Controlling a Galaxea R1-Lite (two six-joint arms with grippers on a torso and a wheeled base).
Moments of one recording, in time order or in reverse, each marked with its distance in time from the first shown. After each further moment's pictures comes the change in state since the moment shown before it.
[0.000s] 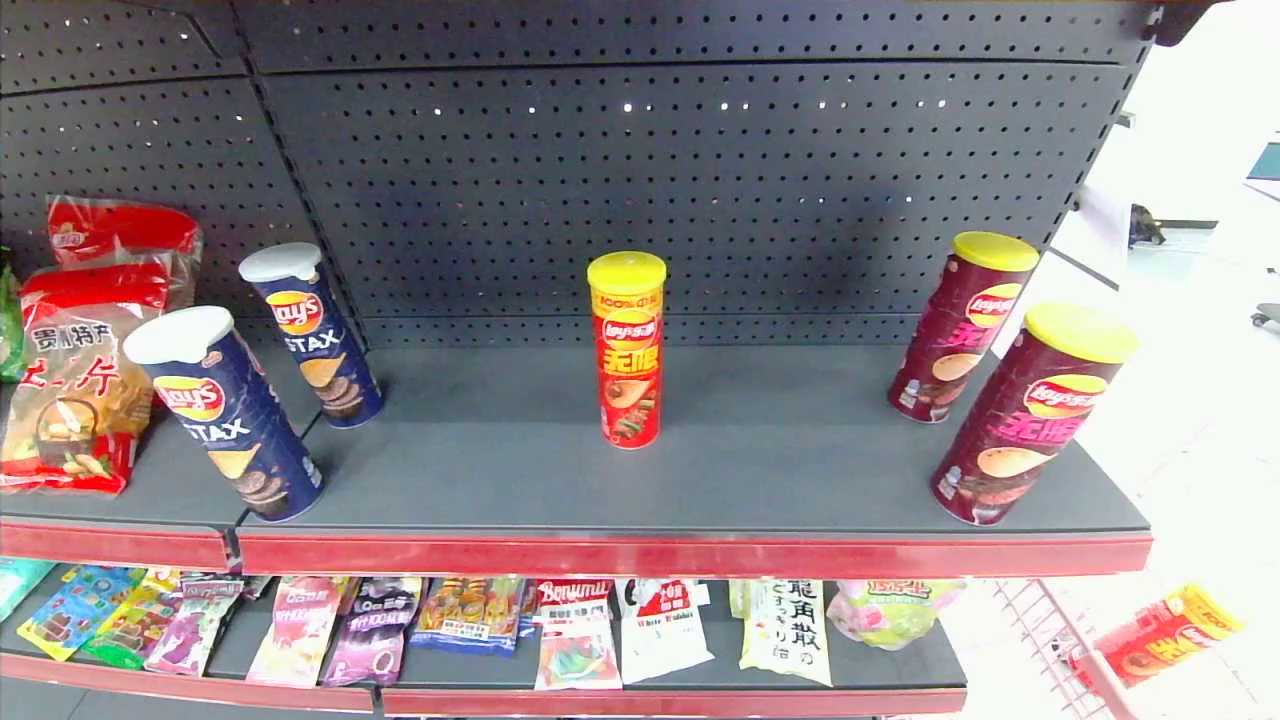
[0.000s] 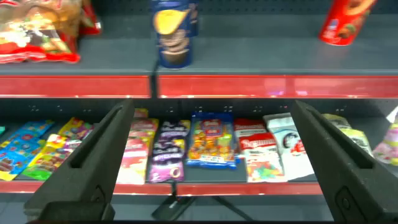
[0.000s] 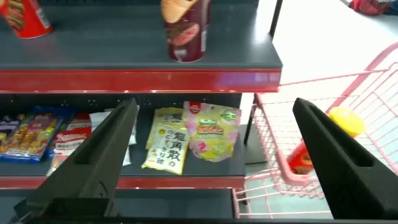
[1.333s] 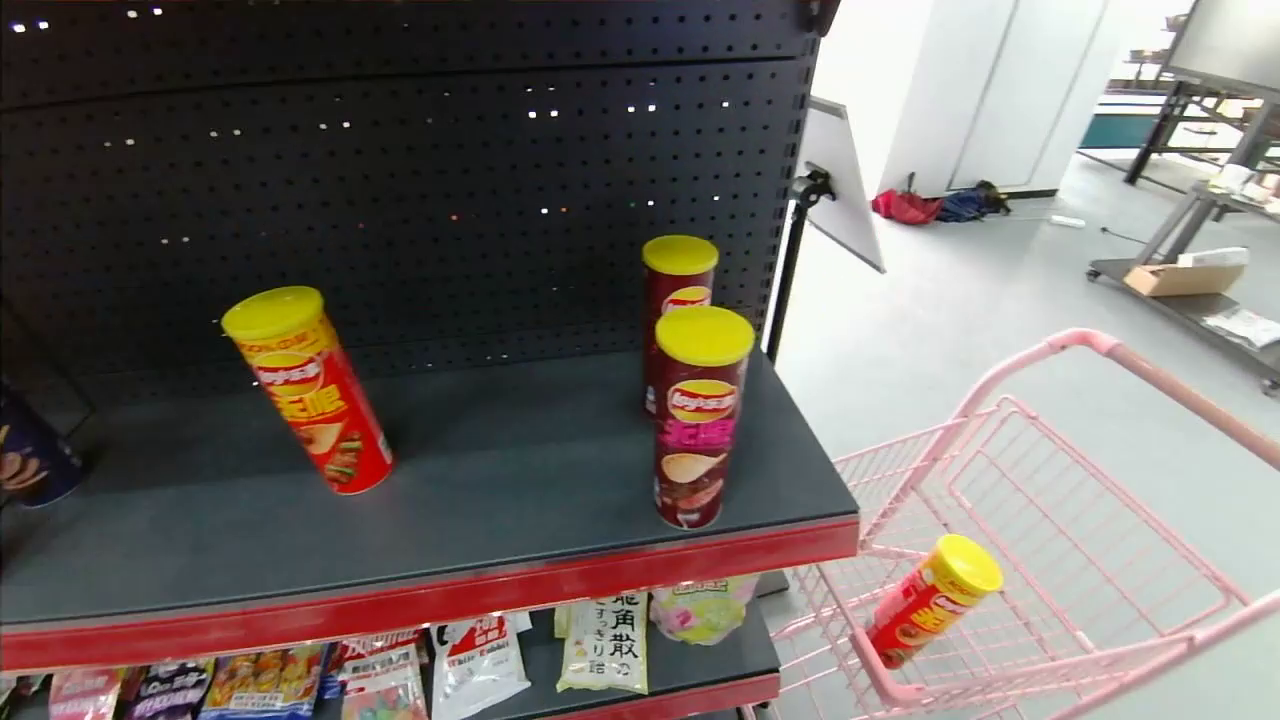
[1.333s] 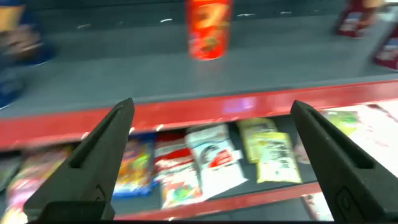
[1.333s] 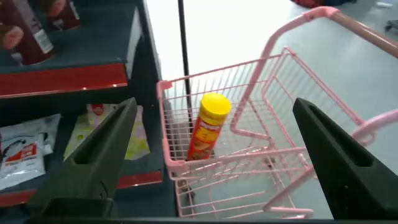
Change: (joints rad) left arm 0.000 0.000 0.000 0.000 0.000 -0.001; right arm -0.001 0.000 0.000 0.000 0.002 0.000
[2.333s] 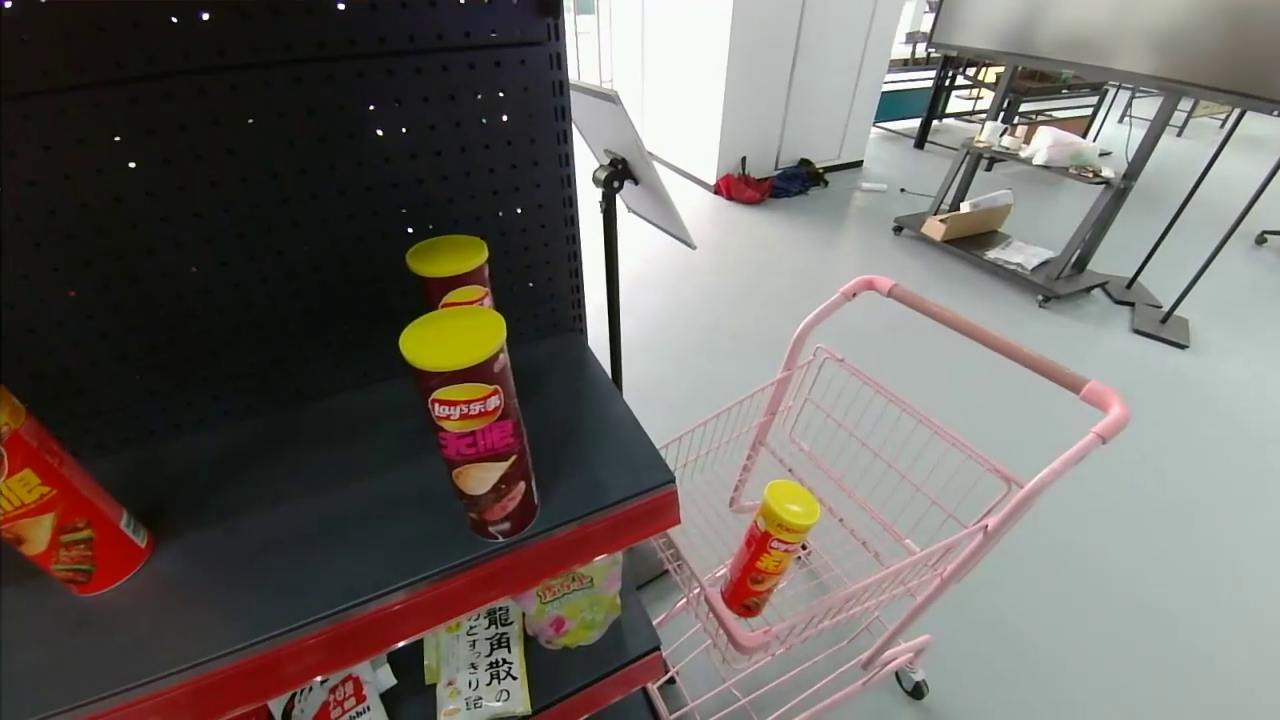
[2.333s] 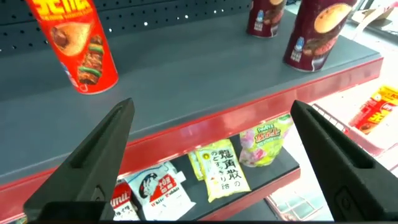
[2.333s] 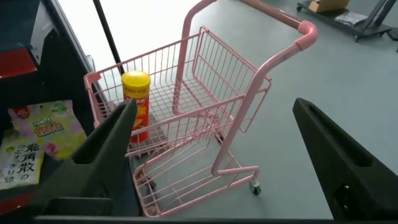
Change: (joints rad) left arm 0.000 0.000 0.000 0.000 0.000 -0.002; right arm 0.000 0.000 0.000 0.000 0.000 0.000
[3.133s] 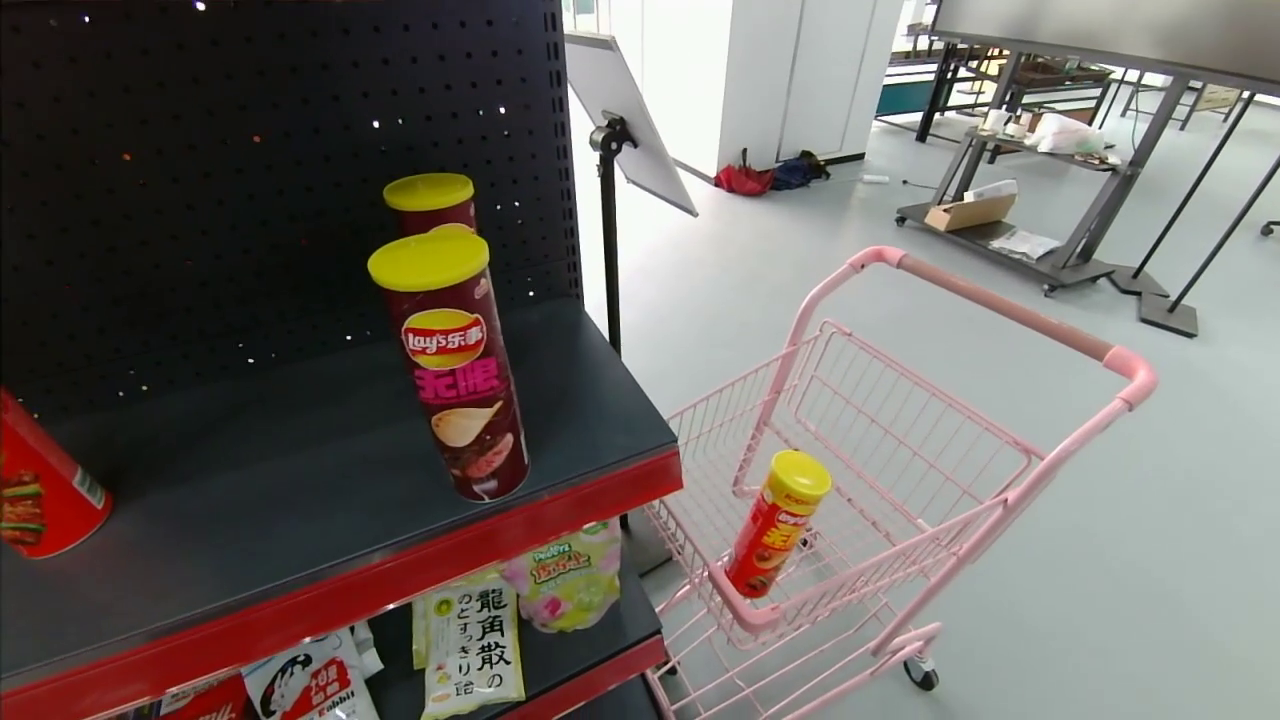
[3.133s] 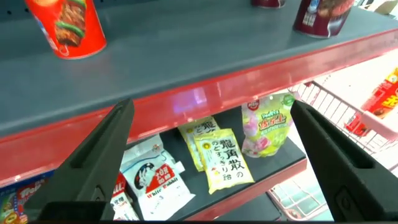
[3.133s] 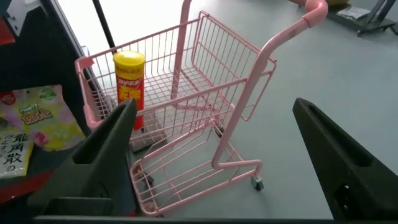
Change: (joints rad) left arm 0.000 0.000 0.000 0.000 0.000 0.000; right arm 0.000 0.000 0.000 -0.001 0.000 0.000
